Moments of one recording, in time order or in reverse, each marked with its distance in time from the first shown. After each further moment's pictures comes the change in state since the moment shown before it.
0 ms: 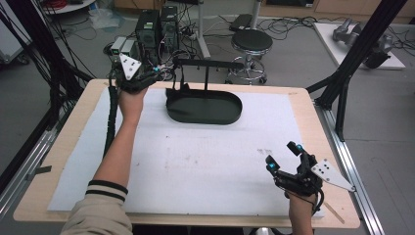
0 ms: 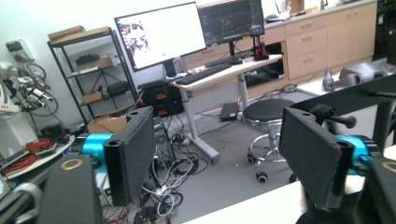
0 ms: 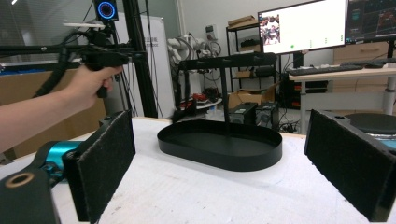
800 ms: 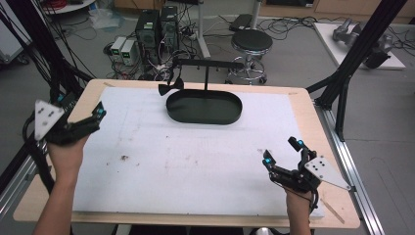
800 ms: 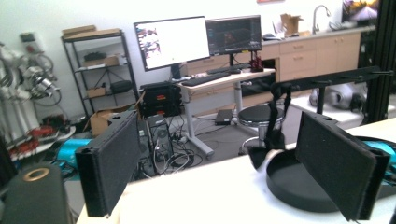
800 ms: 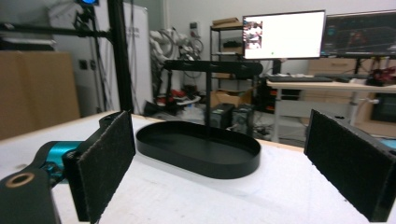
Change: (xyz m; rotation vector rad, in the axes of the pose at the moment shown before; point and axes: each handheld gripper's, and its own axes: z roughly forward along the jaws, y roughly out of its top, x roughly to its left) left arm 0.051 -0.018 -0.211 -0.037 0.023 -0.105; right arm 0.013 0.014 0.010 0.017 -0.092 -0.120
